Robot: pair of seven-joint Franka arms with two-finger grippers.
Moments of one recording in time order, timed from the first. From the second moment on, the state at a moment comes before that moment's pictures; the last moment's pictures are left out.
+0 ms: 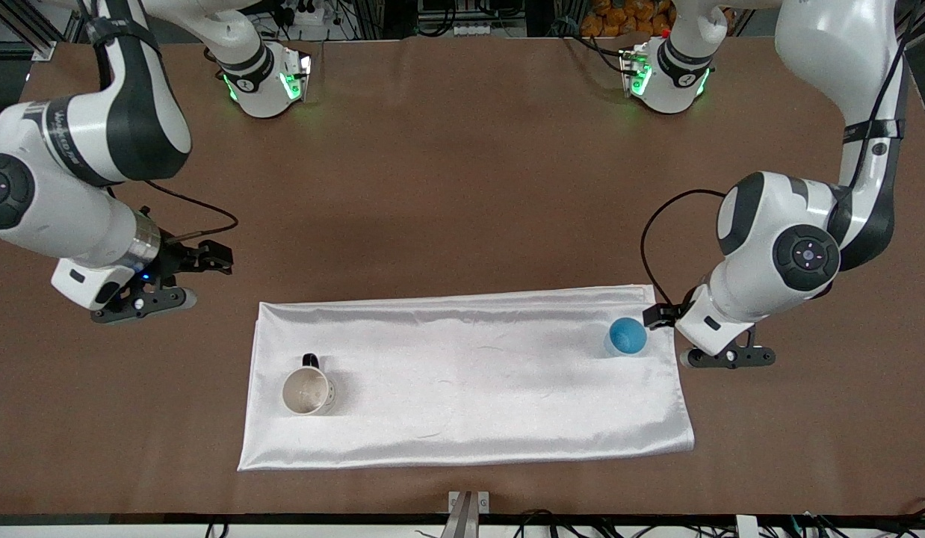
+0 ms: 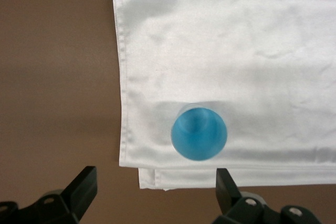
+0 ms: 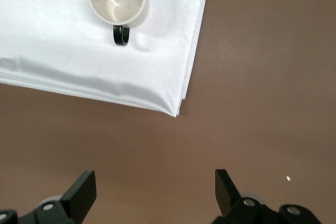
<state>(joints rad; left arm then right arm) -0.14 0.50 -0.12 -1.51 0.06 2.01 -0.28 0.19 0.27 -0.04 -1.61 0.02 1.79 -0.09</state>
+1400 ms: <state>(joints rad) -0.13 0.63 -0.12 -1.61 0.06 2.20 -0.36 0.28 0.56 -0.03 -1.64 0.08 2.35 -0.20</state>
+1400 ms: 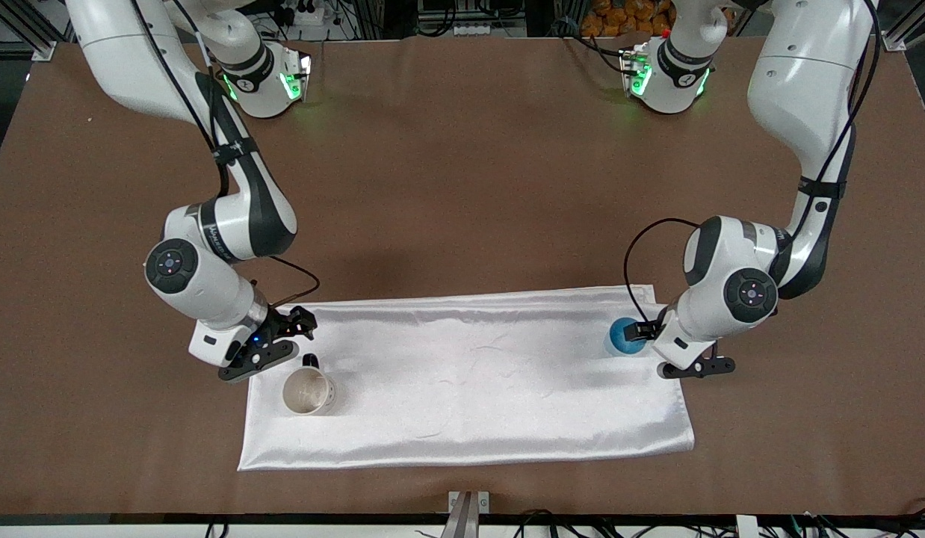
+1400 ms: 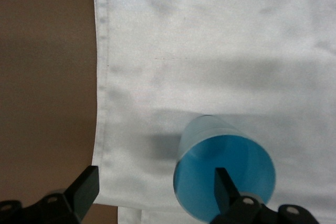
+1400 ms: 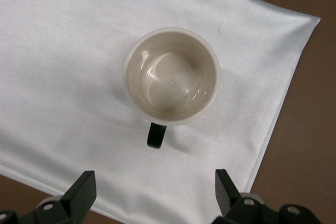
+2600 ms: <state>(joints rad) -0.14 0.65 -0.12 -1.60 0.06 2.21 -0.40 0.28 0.75 -0.04 -1.57 0.08 2.53 -0.20</state>
